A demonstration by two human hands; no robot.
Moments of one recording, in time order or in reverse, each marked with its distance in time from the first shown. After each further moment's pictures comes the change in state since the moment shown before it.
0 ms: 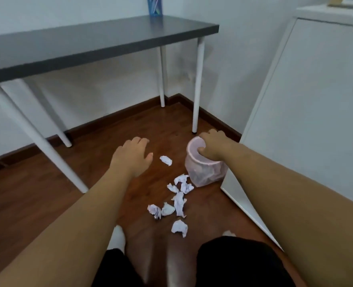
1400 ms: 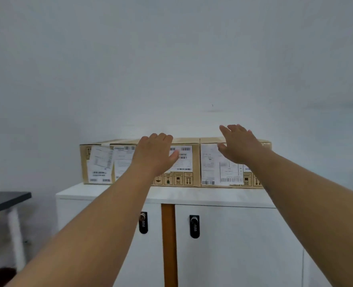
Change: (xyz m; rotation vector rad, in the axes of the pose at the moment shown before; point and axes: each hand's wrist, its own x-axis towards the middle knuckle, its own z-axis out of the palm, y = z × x) left_hand -0.071 0.557 -0.325 -0.106 0.718 0.995; right_hand -0.477 0.346 -0.300 -0.285 0.850 0.831
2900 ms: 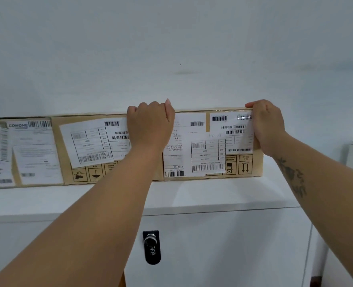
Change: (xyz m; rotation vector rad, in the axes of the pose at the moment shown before) left_hand 0.123 0.099 0.151 -0.263 0.497 -0.181; right_hand 0.055 0.129 0.109 1.098 0.439 0.614
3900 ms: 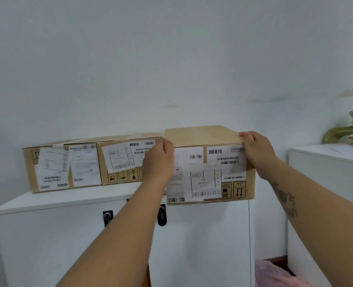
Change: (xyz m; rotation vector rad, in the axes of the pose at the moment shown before) left_hand -0.067 0.038 -0.212 -0.696 -0.396 -0.386; right_hand -0.165 -0.102 -0.118 -0.214 0.000 0.002
